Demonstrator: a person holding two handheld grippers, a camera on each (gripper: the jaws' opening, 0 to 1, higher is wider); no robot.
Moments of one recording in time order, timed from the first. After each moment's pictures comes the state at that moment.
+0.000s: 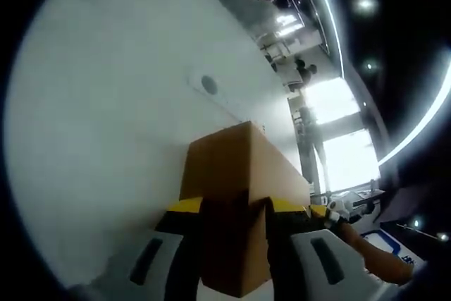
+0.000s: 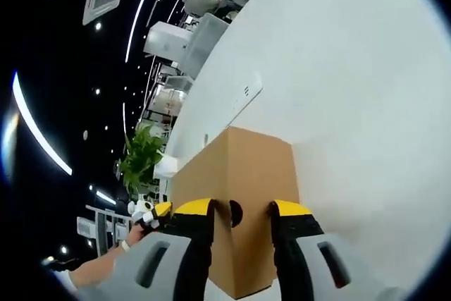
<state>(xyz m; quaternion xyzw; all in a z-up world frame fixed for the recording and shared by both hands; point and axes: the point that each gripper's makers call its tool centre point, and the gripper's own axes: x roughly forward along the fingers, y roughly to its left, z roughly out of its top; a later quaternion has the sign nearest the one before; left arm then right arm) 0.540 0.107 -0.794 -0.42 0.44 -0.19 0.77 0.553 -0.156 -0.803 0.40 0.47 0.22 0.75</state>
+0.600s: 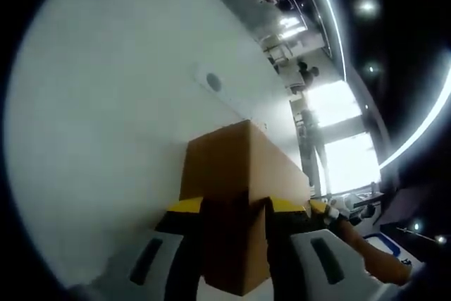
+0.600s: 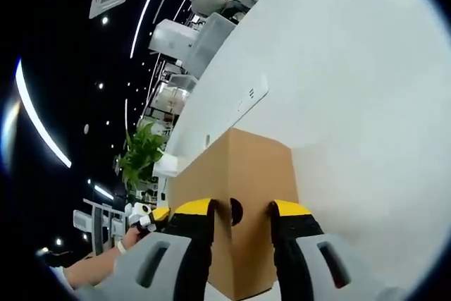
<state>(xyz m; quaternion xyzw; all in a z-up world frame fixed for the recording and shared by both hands) 0.529 0.109 -0.793 -0.43 0.44 -0.17 0.77 0.558 -0.156 -0.802 0.39 0.46 0.23 0.76</state>
